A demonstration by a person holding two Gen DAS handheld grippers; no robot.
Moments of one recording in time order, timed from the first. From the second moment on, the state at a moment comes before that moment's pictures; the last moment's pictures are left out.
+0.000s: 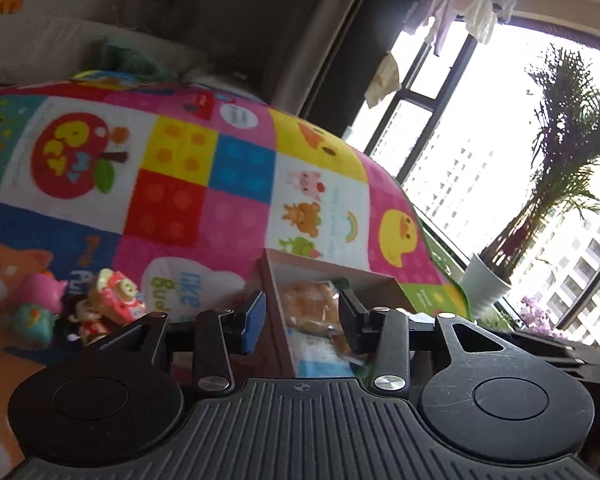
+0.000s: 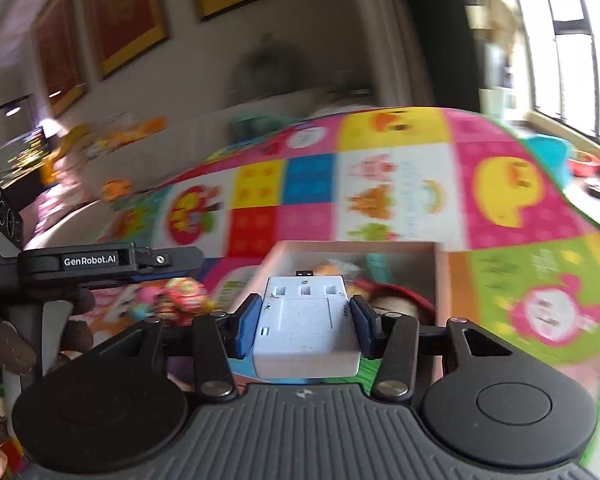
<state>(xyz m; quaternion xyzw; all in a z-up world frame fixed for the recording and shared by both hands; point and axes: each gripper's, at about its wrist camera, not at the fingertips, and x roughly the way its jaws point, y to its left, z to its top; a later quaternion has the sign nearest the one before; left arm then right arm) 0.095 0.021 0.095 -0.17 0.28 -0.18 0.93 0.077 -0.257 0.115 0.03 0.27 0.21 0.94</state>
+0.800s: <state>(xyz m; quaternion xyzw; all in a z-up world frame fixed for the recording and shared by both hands) 0.011 0.057 0.035 -0.05 0.34 -0.19 0.92 0.038 -0.265 0.065 0.00 0.32 0.06 0.95</state>
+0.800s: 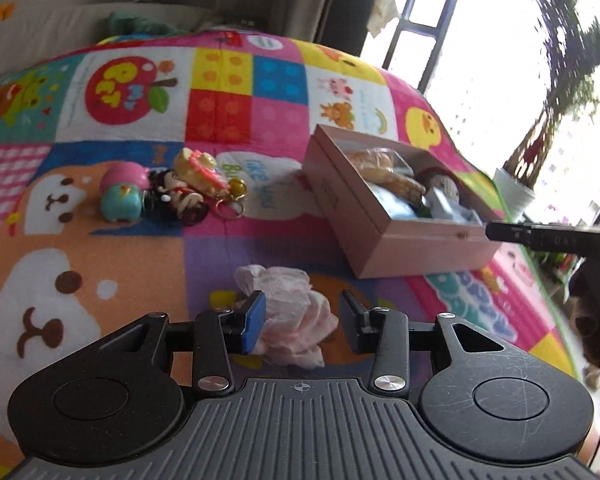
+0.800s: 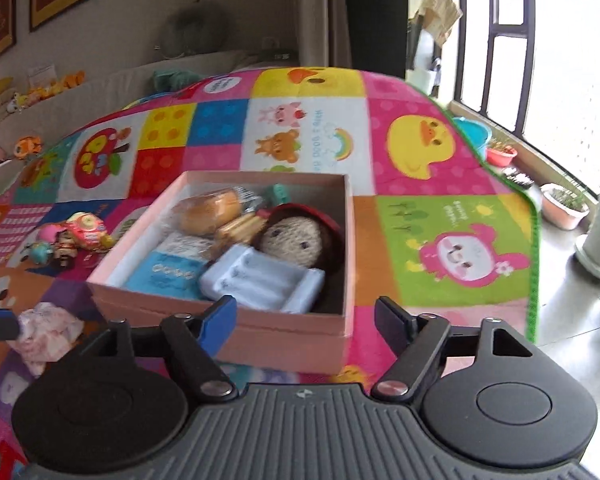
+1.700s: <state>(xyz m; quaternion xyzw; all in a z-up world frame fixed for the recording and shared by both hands) 0.215 0.107 0.003 -0.27 0.39 -0.07 0.88 0.015 -0.228 0.005 0.04 0.35 0.08 0.93</state>
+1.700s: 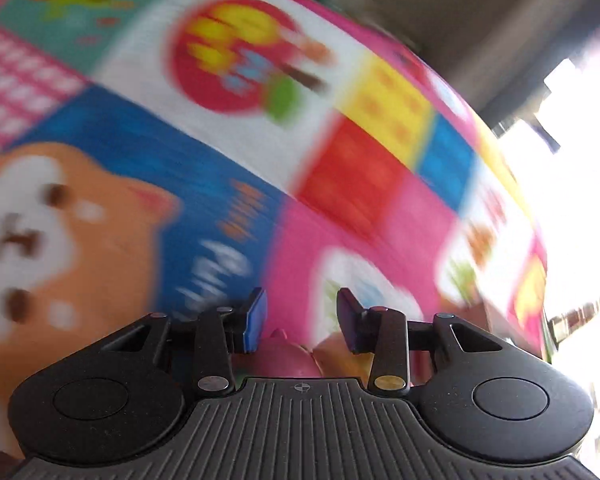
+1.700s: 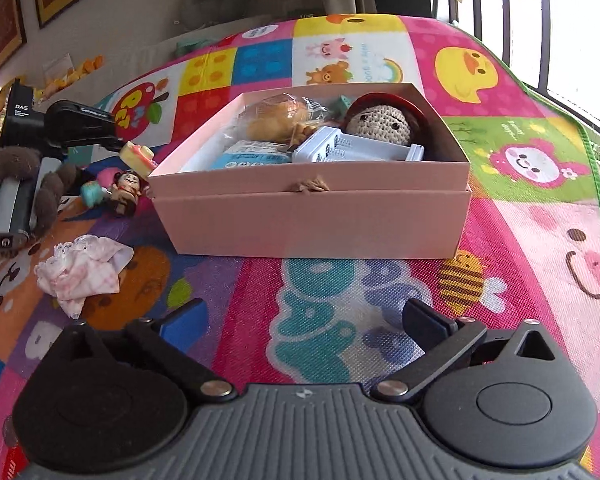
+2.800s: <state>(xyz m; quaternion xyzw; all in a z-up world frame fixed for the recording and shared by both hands) 0.068 0.063 0.016 -0.02 0.41 -0.13 0.90 0.019 -0.218 0.004 0.01 0.37 0.08 0.93</state>
